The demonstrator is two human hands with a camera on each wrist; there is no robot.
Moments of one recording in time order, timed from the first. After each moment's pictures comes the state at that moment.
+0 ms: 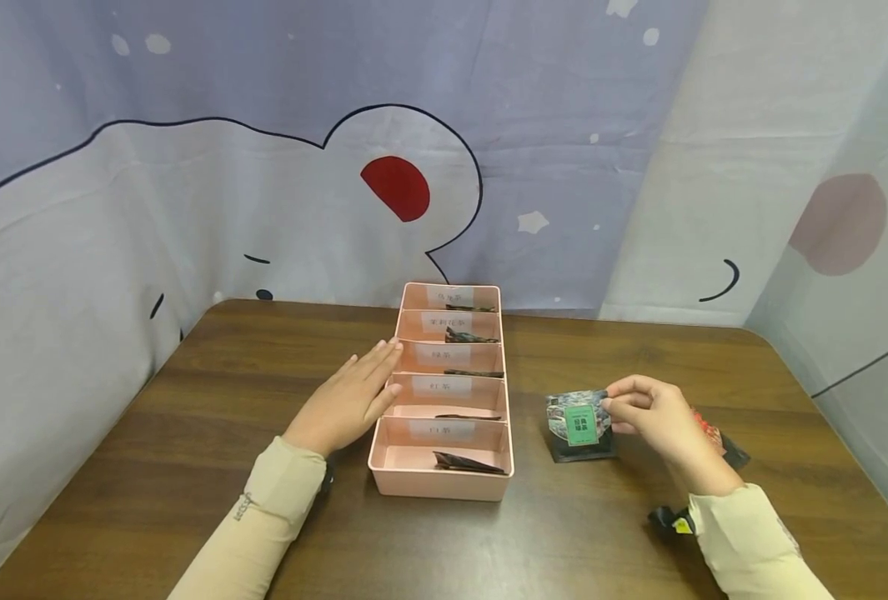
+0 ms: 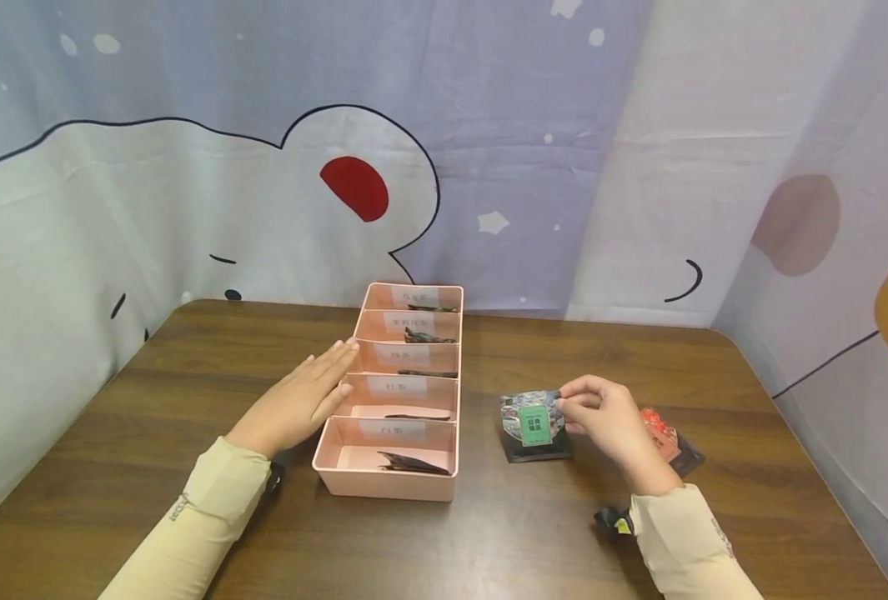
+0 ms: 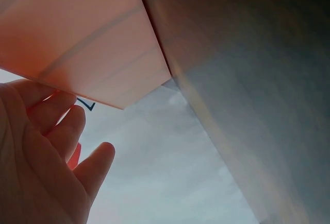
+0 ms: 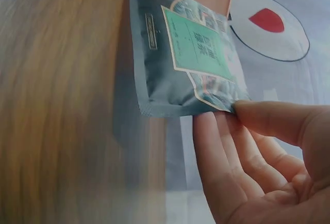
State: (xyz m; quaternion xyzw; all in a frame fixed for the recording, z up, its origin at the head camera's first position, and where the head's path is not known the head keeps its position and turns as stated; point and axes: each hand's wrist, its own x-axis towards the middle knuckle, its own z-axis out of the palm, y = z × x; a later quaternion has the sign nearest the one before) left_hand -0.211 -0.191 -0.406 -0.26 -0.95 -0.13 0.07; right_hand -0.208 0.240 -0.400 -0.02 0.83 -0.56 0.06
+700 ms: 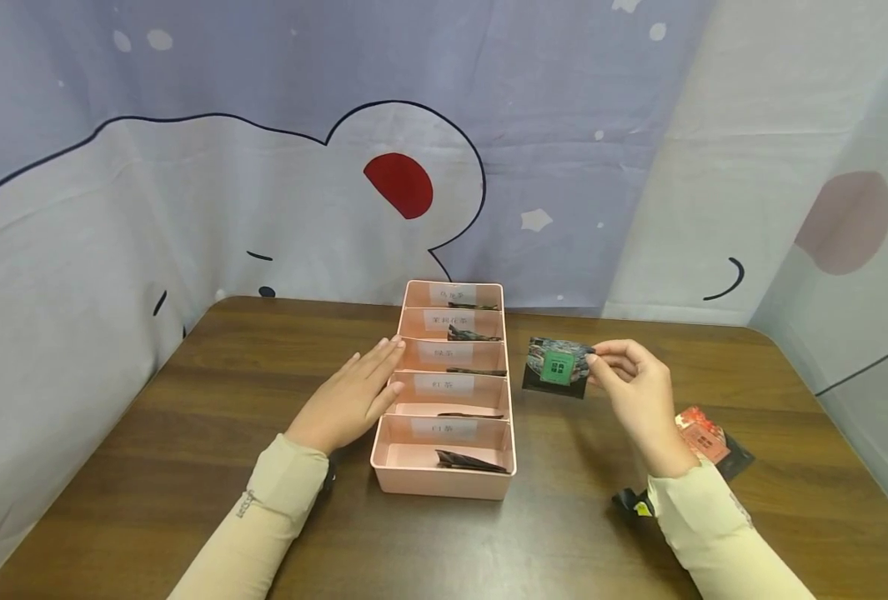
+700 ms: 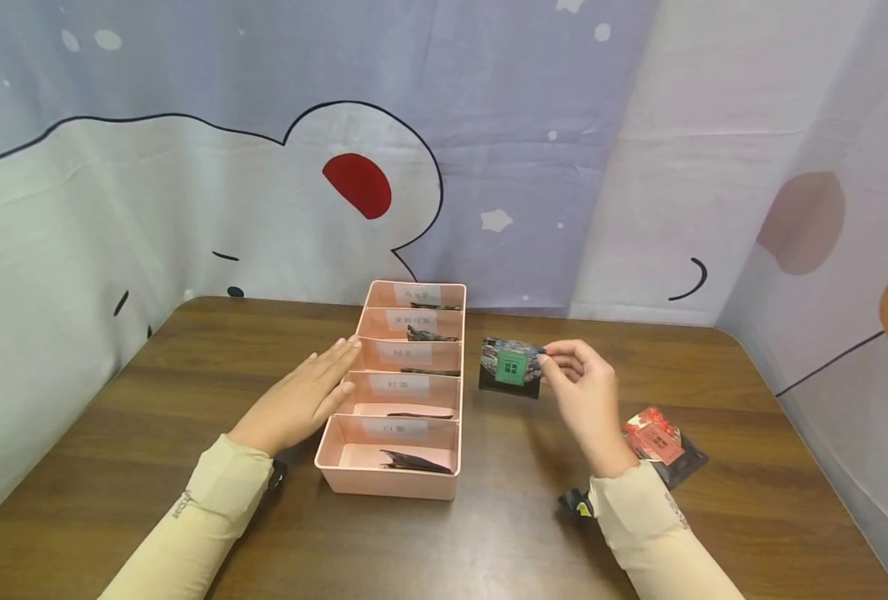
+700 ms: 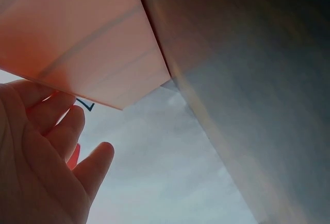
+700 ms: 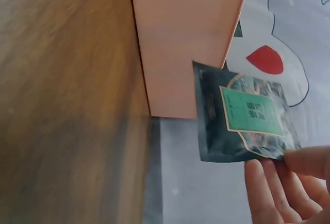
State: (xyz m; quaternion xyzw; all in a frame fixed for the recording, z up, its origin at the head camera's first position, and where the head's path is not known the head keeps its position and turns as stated) left_hand -0.211 -0.191 -0.406 -0.26 -0.95 -0.13 0.07; right_hand -0.219 0.190 -0.388 -0.04 0.78 -0.61 -0.16
